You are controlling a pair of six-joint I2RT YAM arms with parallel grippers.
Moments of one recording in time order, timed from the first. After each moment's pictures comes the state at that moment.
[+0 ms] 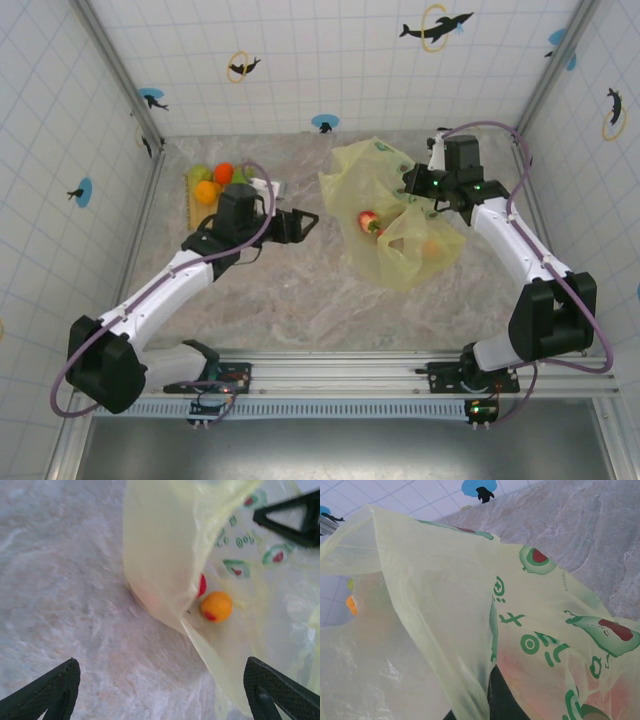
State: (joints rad) left arm -0.50 1.20 0.89 -0.22 0.39 -0.42; right arm 0.24 1.46 1.19 -0.39 -0.33 0.42
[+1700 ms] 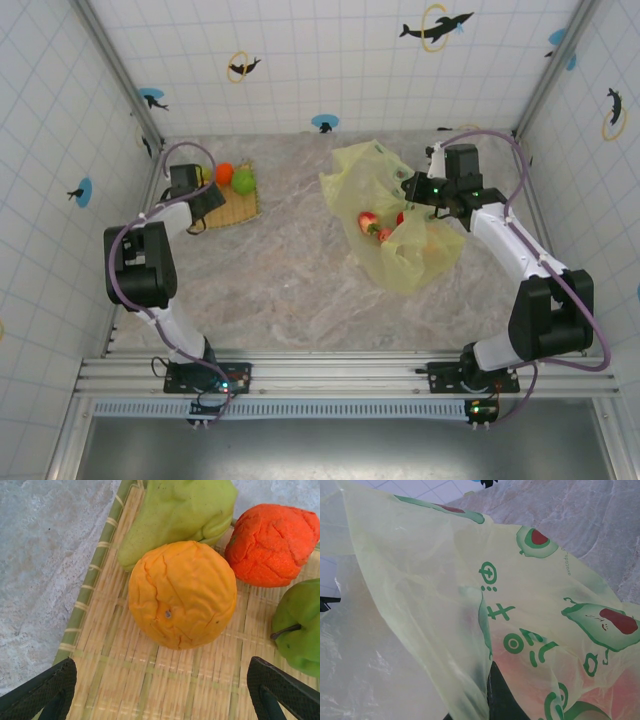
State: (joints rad) left arm 0.07 1.81 1.08 -0.10 -0.05 -0.38; right arm 0.23 1.46 1.11 -0.32 -0.39 0.40
